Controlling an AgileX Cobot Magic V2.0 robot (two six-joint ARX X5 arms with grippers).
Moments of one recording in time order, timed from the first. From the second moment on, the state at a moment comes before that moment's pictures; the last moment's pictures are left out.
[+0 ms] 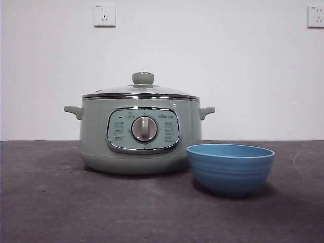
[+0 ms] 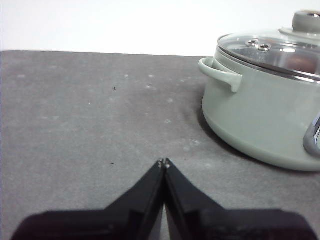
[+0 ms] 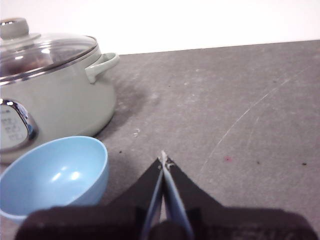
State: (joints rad) left arm 0.13 0.00 0.02 -0.17 0.27 -0.06; right arm 0.08 0.00 0.02 -0.16 -0.18 0.08
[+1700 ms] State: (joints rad) left arm 0.13 0.57 0.89 -0.74 0.74 -0.02; right arm 0.10 0.83 1.05 -0.85 -0.73 -0.13
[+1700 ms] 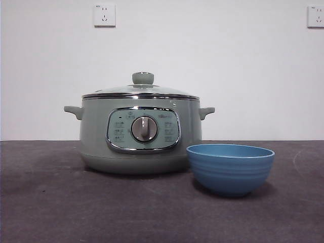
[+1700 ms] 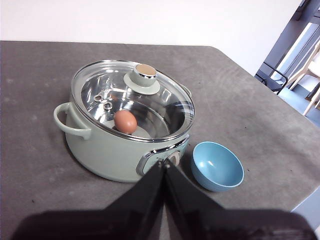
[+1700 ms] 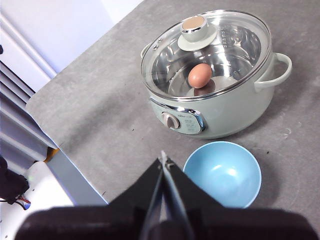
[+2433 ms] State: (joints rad) left arm 0.04 0.76 0.96 -0.53 0.78 -0.04; right arm 0.10 0.83 1.05 -0.84 -0.73 -0.13
